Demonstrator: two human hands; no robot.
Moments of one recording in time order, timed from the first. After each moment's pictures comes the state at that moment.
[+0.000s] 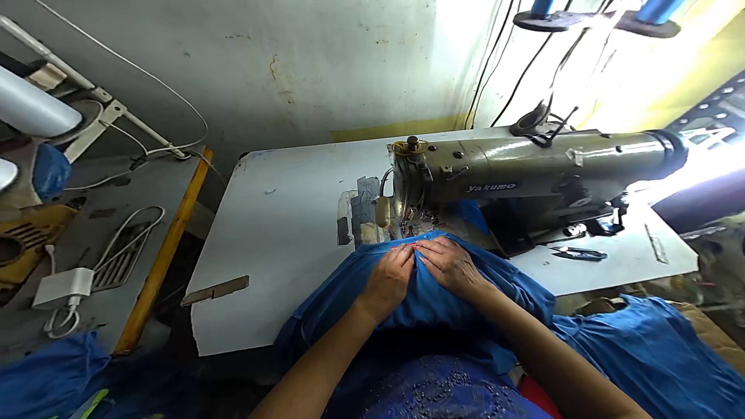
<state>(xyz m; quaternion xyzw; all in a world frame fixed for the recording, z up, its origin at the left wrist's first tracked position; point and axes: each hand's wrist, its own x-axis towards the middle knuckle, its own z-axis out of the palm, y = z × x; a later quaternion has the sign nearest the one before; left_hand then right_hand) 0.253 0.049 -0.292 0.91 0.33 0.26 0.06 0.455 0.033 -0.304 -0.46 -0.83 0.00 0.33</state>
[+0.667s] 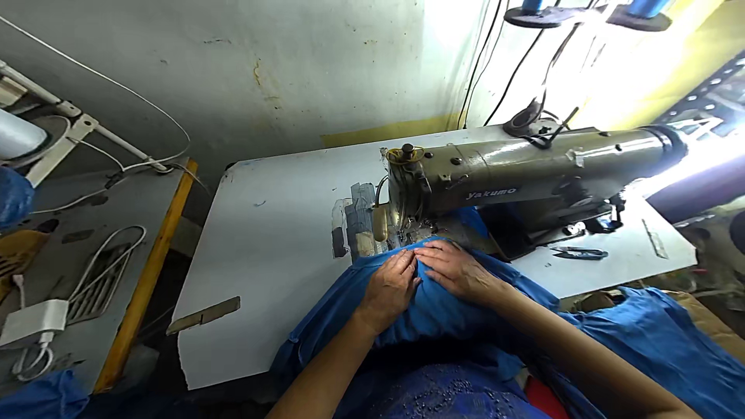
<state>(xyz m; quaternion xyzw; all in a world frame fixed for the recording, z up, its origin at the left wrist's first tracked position) 0.253 0.059 -0.292 0.91 0.31 0.24 0.09 0.477 0.035 -0.291 -0.41 -0.86 0.09 0.29</state>
